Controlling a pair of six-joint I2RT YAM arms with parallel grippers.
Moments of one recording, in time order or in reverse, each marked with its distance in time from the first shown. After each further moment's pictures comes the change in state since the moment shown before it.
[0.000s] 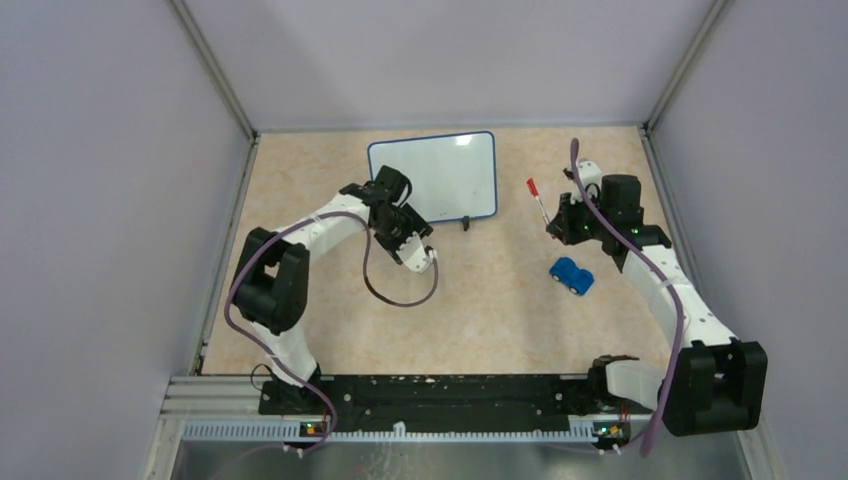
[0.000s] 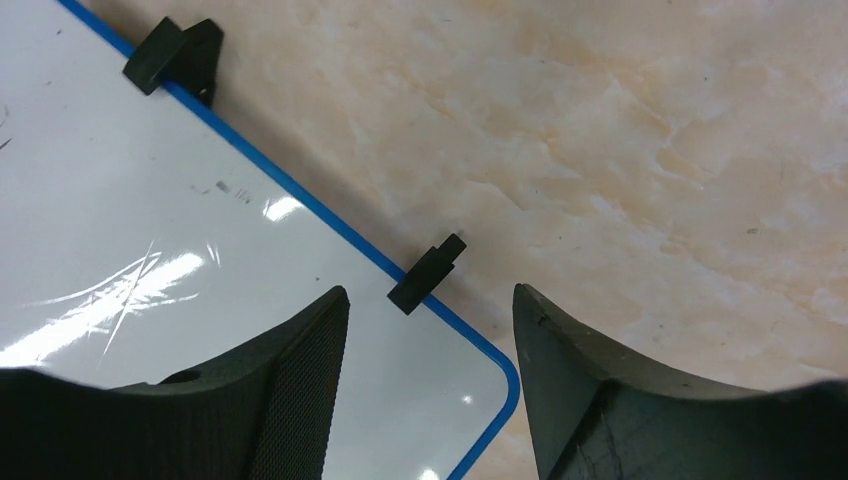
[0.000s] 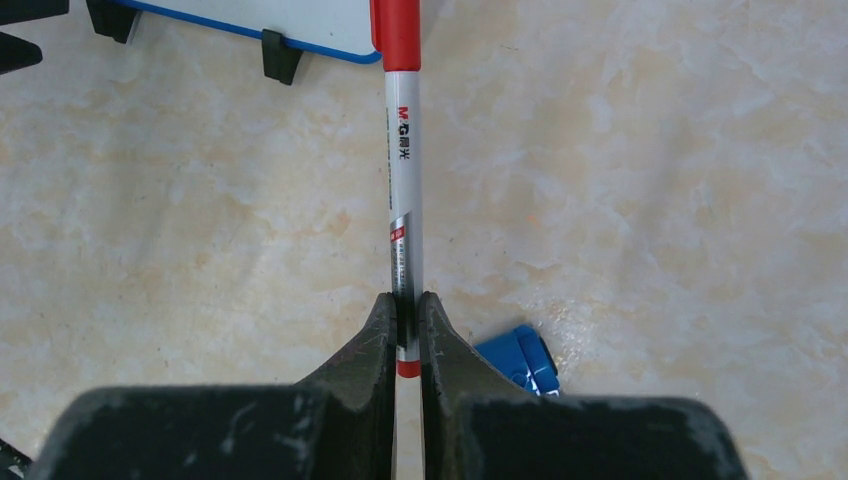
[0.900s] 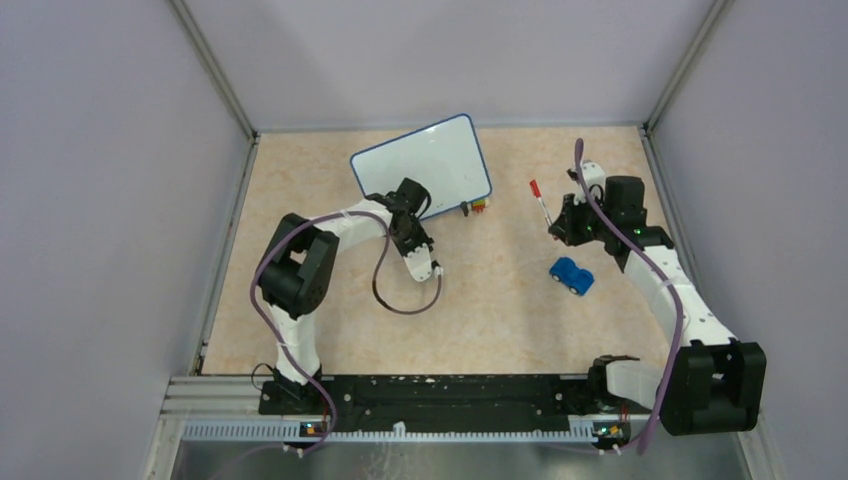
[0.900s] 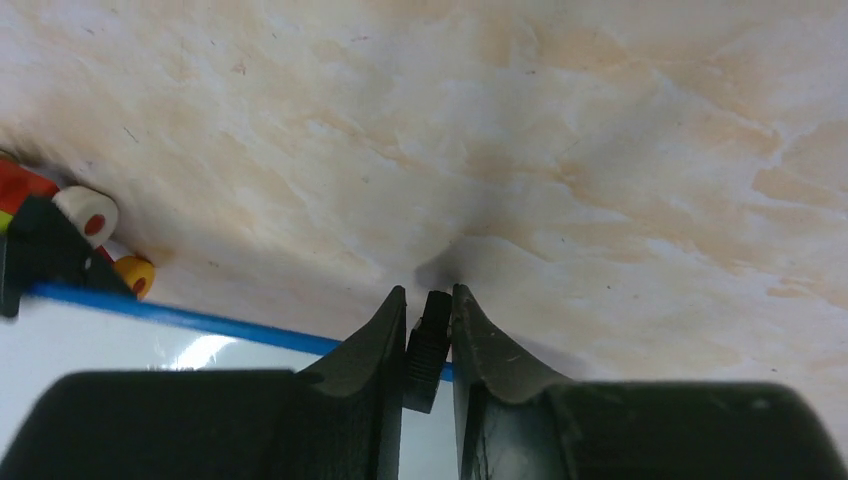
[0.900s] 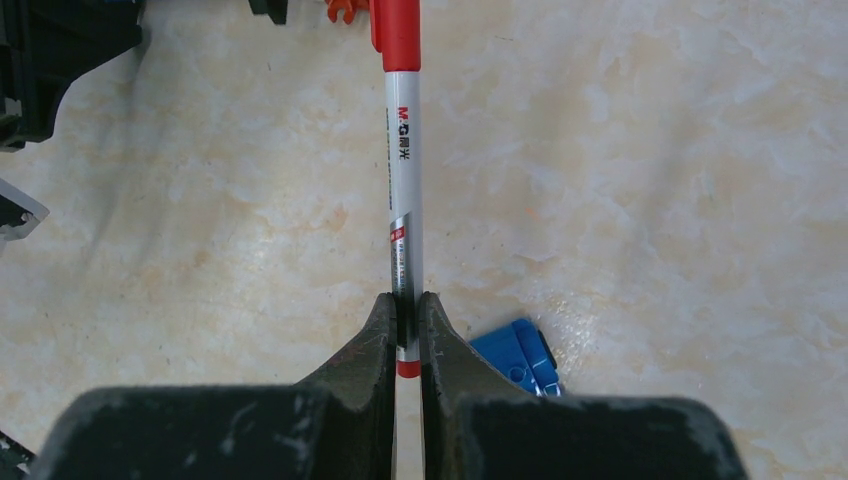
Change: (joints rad) left arm -0.054 0.178 0.001 0.127 -0.207 0.201; right arm -0.030 0.000 -0.015 -0.006 -0.021 0.004
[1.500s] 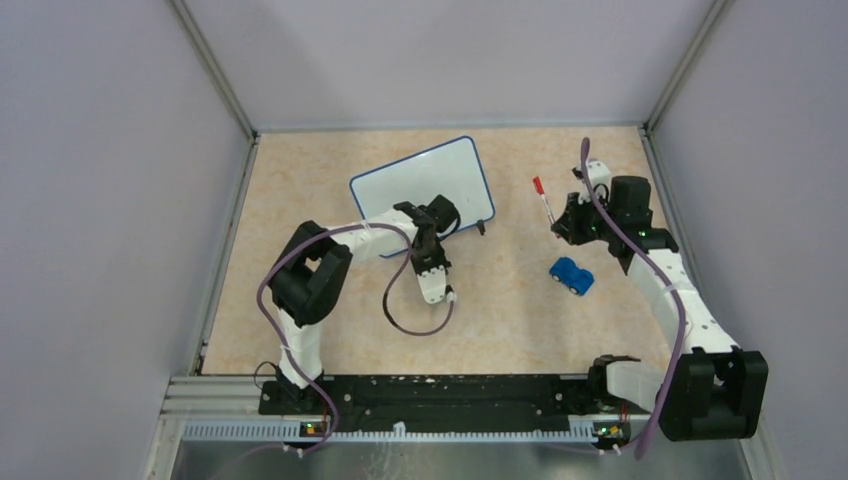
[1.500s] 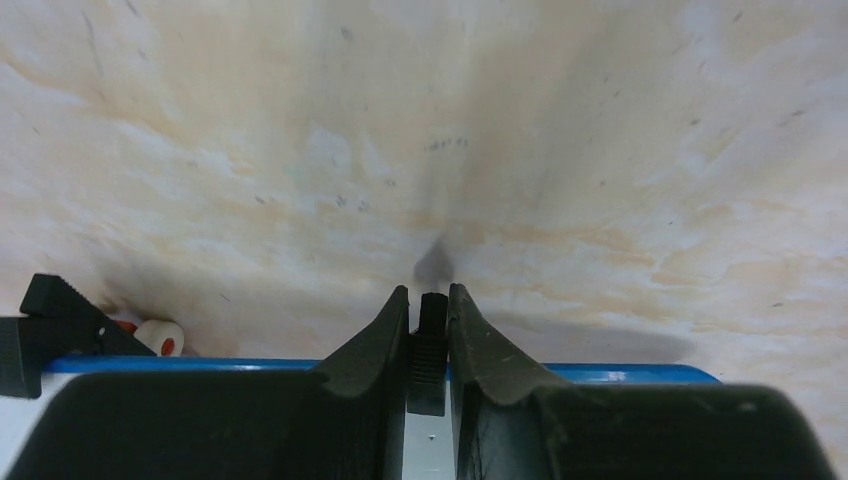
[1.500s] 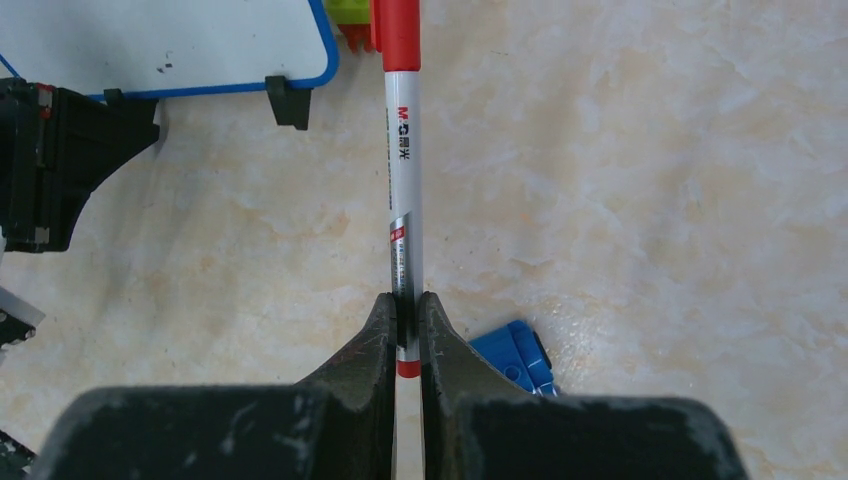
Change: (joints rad) left arm -0.175 0.000 0.040 -0.163 -0.088 -0.009; right arm -0.021 -0.027 0.000 0.000 -0.018 0.000
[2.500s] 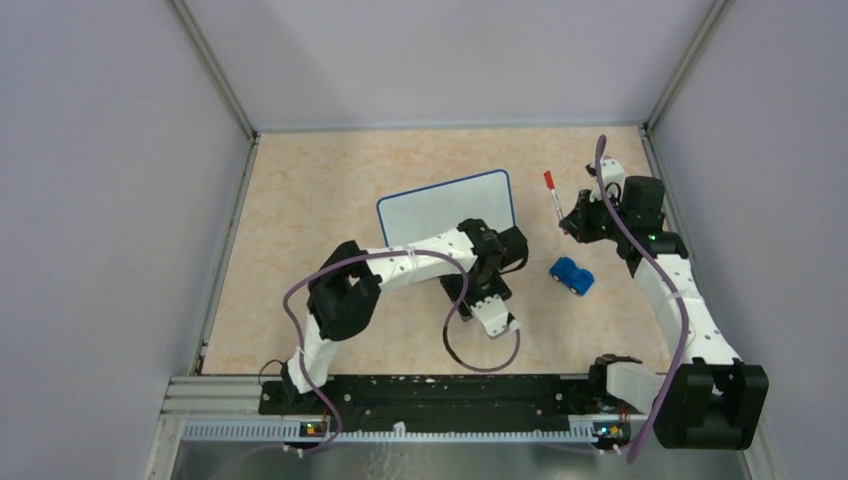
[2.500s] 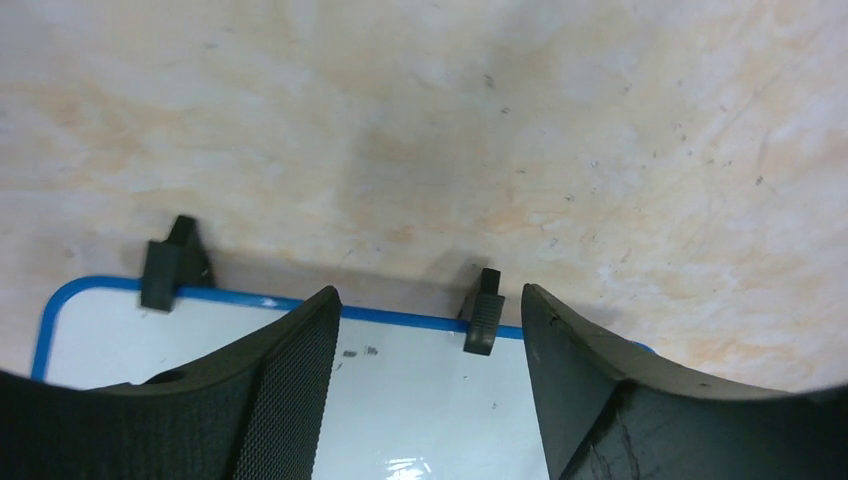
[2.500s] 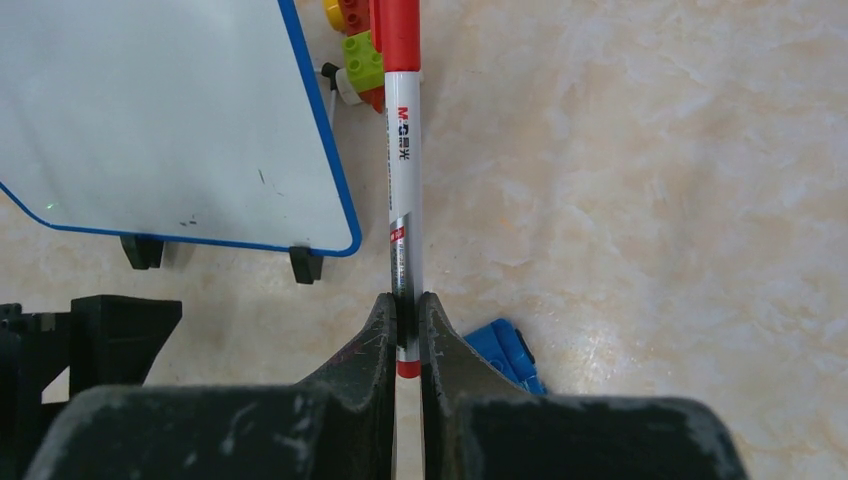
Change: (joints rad) left arm -0.365 0.130 0.355 -0.420 -0.046 -0.494; right arm -0.062 -0.042 0.000 0.000 -0.029 0.016
